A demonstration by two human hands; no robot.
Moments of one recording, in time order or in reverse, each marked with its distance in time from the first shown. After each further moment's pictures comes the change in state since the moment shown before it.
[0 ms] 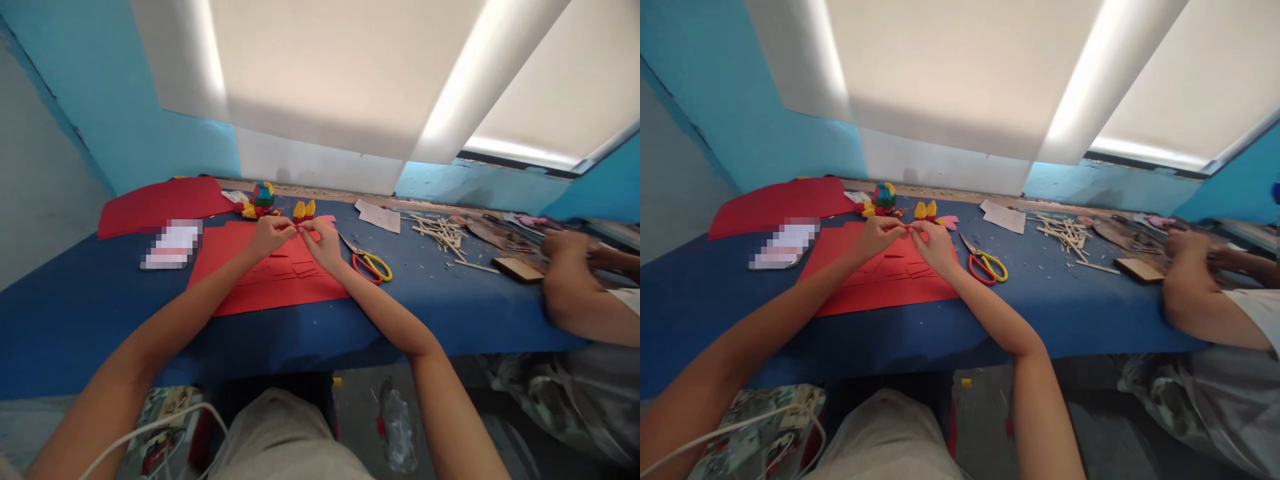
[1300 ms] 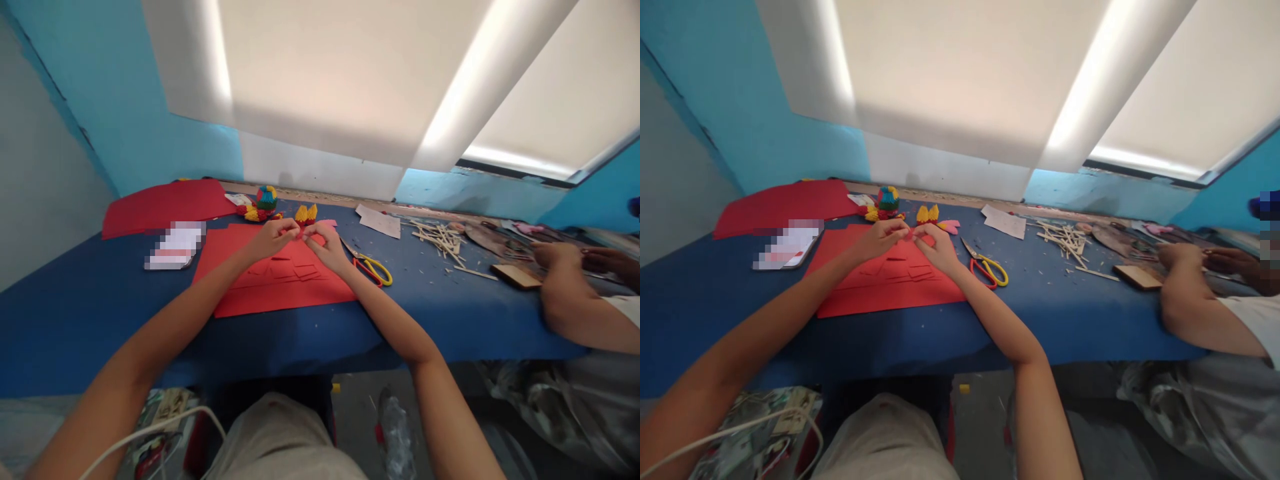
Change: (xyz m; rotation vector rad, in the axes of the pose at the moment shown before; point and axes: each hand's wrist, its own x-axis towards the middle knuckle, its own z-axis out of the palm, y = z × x) left_hand -0.002 0.016 -0.014 0.002 -0.200 0.052; right_hand 0.006 0.002 -0.012 0.230 -0.169 -0.034
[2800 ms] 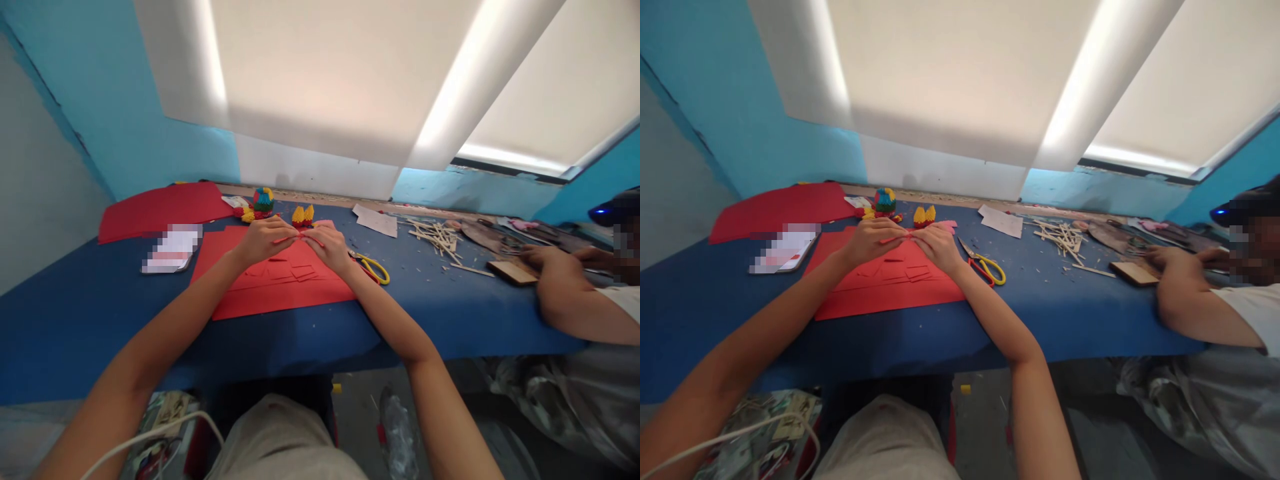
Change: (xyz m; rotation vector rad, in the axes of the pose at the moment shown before) left_hand 0.001 -0.026 -0.005 0.314 0.105 0.489; right_hand -0.001 -0.001 -0.015 -0.294 -0.008 -0.257
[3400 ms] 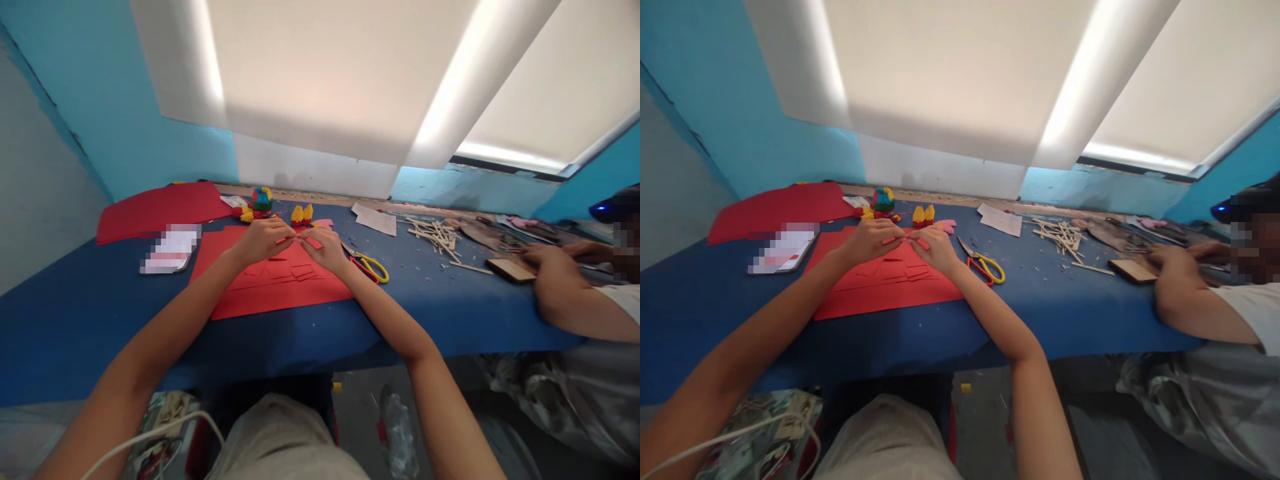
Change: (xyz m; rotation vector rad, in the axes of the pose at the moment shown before) left_hand -0.001 -0.003 0.000 0.222 -0.033 0.175; right_hand -0.003 -0.001 0.009 0.035 -0.011 0.089
